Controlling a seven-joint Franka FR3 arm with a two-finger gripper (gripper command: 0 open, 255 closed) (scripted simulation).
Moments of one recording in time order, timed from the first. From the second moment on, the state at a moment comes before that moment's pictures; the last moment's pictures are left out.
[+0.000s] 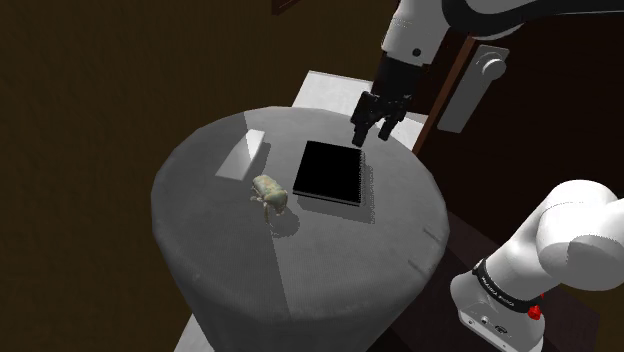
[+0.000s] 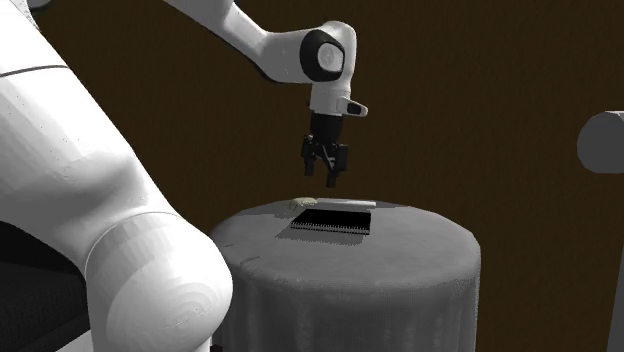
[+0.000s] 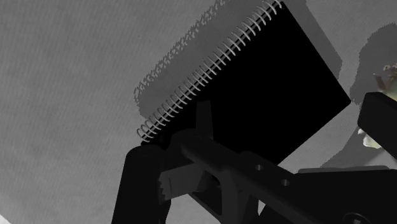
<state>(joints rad) 0.12 -0.52 0.20 -2.34 0.29 1.85 0.23</state>
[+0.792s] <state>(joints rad) 0.17 -0.17 0.38 -2.15 0.30 2.10 0.43</state>
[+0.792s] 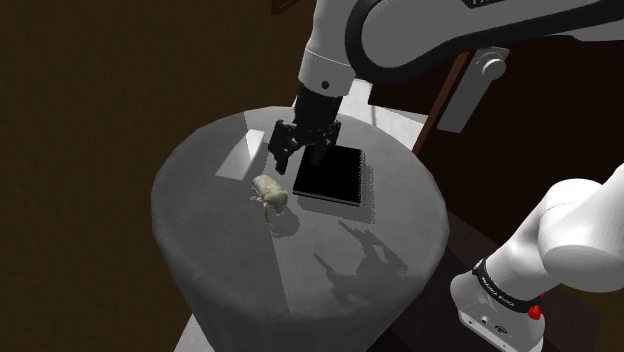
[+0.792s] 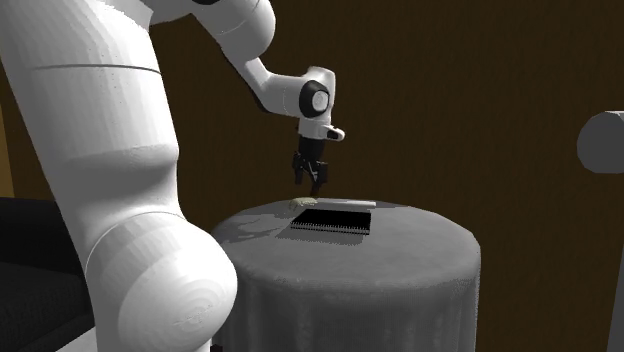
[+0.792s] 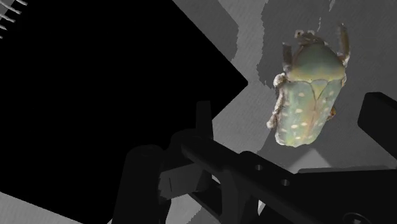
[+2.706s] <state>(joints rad) 0.20 0.01 0.44 -2.06 0.23 2.22 0.53</state>
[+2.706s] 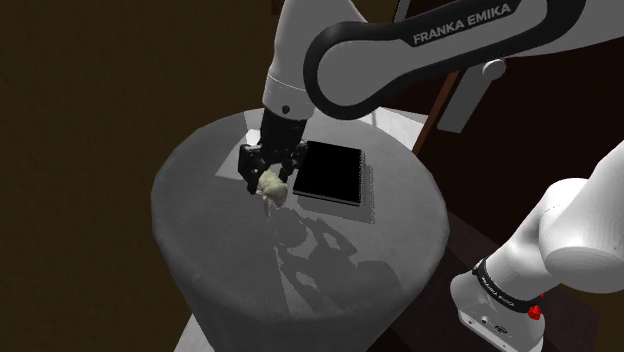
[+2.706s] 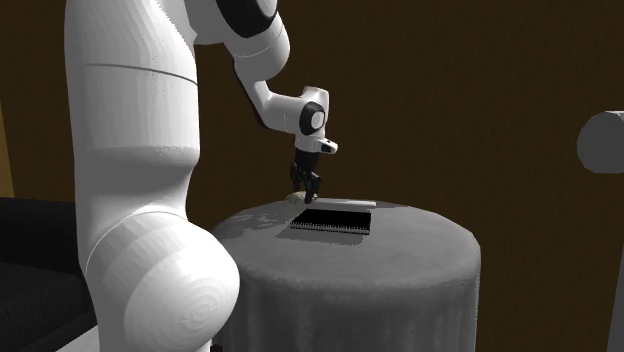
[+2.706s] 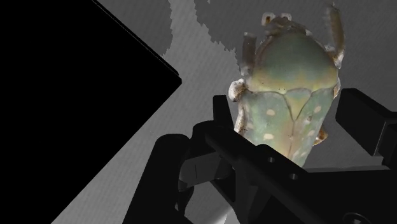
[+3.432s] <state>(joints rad) 0.20 -0.03 0.43 -1.97 0.24 2.08 0.55</state>
